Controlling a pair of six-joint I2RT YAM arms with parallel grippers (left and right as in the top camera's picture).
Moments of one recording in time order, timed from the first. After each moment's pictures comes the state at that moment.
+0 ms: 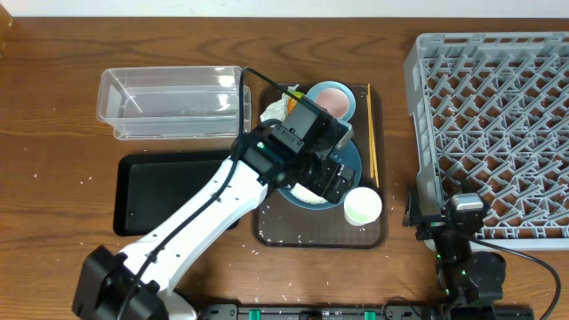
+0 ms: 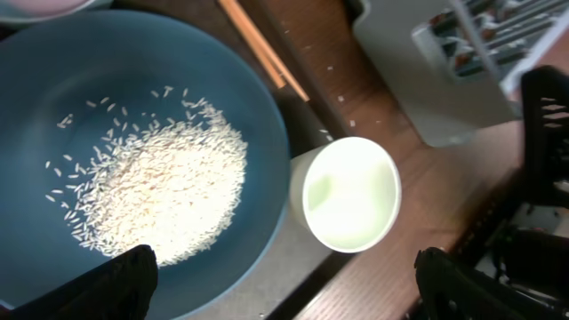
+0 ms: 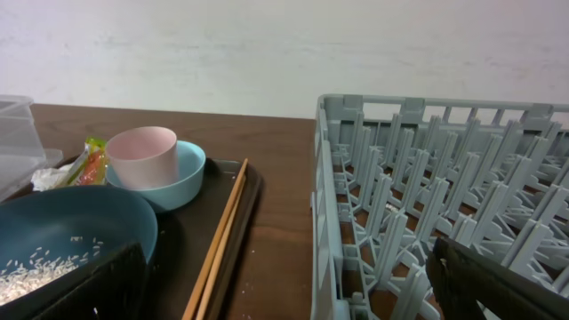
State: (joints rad) left arm -0.70 1.58 1.29 -0.78 0.33 -0.17; right arm 0.07 0.01 0.01 -0.07 -0.04 0.00
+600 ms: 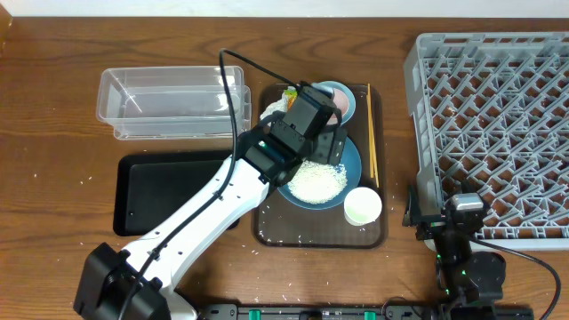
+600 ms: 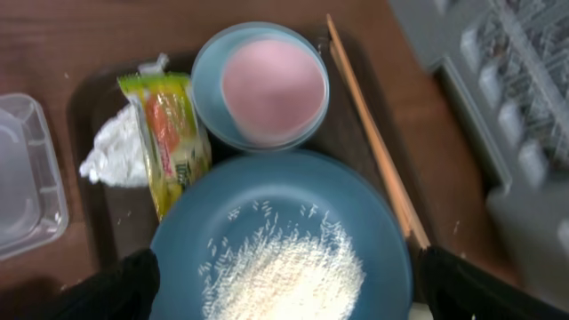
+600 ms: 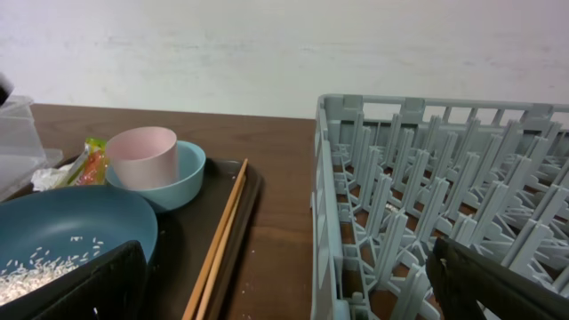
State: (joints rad) left arm -0.70 1.58 1.29 -0.55 -0.11 -0.39; right arm 0.07 0.01 0.01 -0.07 -0.04 0.00
